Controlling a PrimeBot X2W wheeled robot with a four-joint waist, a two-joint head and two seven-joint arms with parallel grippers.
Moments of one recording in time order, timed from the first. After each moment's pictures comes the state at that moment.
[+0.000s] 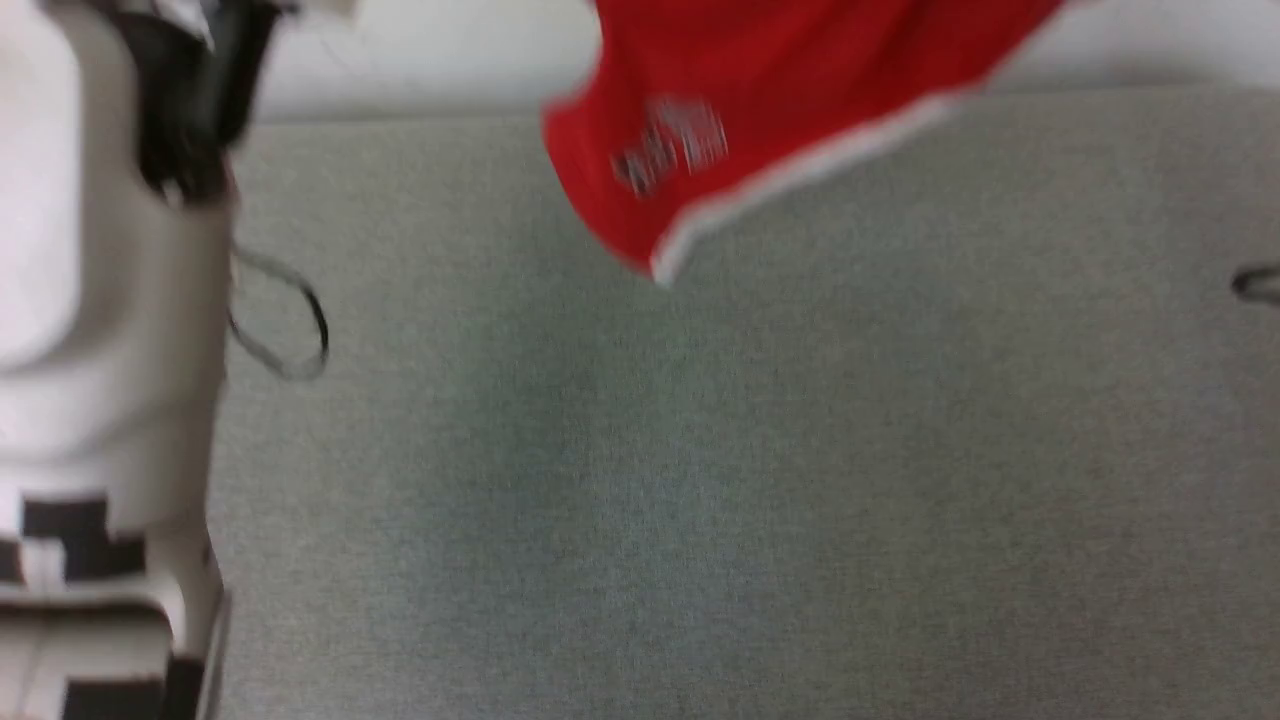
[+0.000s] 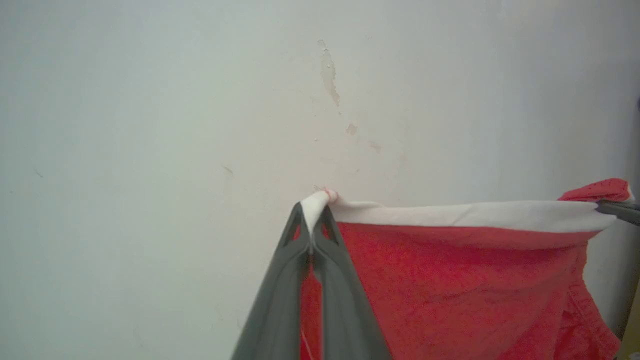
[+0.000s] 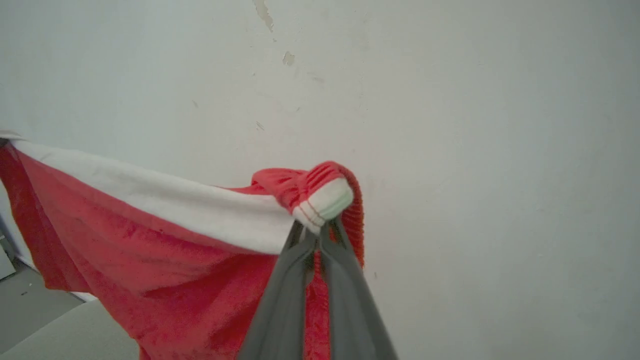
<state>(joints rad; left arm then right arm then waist) -1.04 0.28 -0.19 0.17 -0.41 -0.04 0.12 -1.11 -0.34 0.21 0.31 0.64 0.13 0.30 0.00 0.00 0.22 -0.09</state>
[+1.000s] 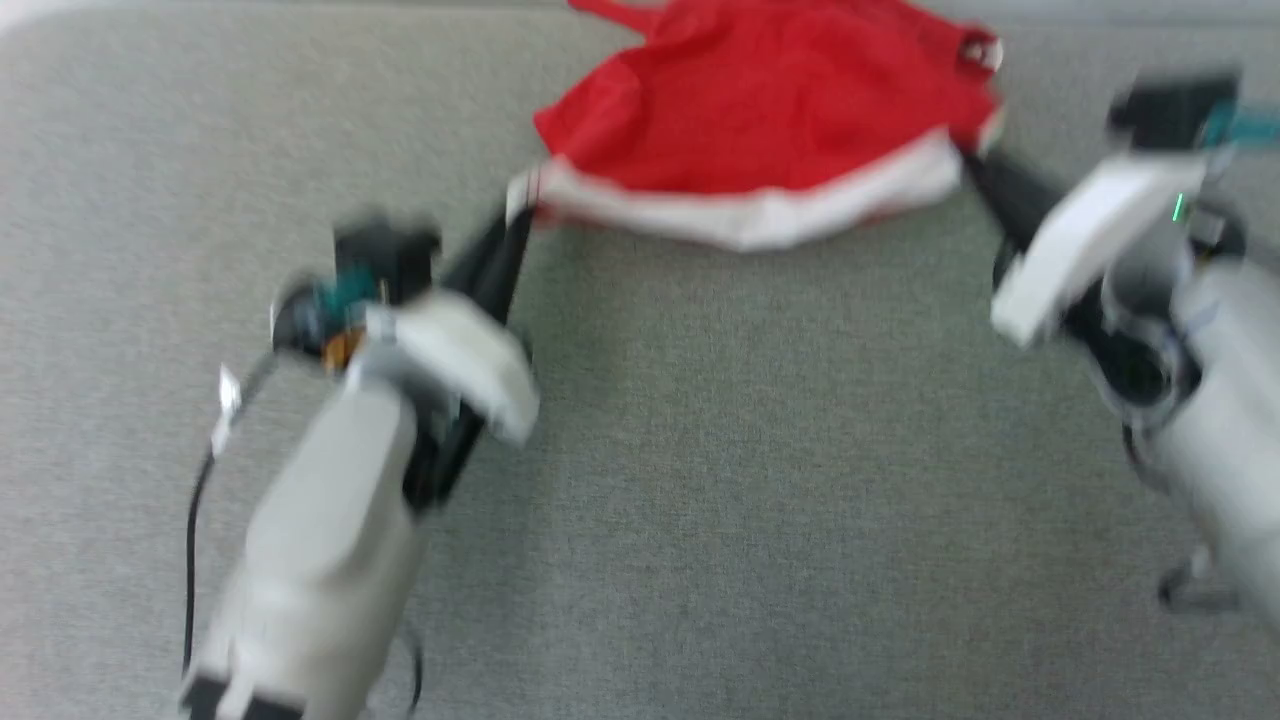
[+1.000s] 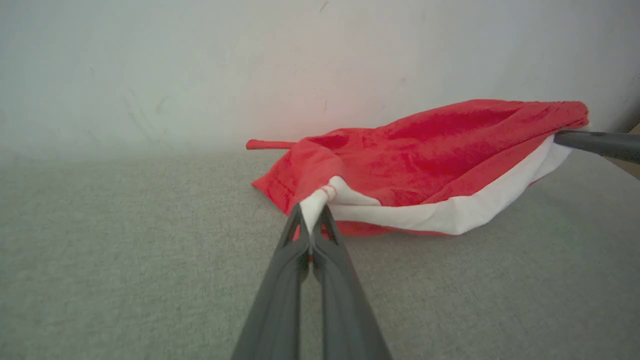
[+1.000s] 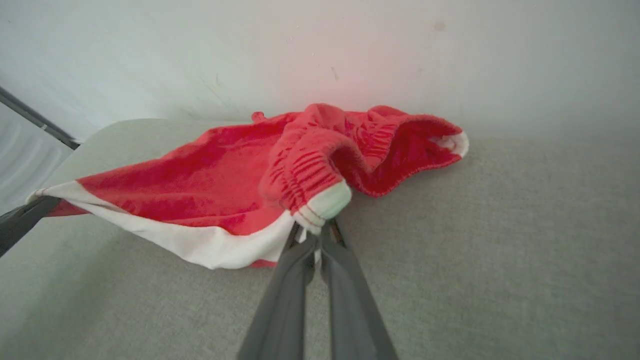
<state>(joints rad) -0.70 0.18 -0.39 0.55 -0.41 -0.11 -0.16 -0.87 -0.41 0.60 0.63 0.95 0.13 0.04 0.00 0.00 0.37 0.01</state>
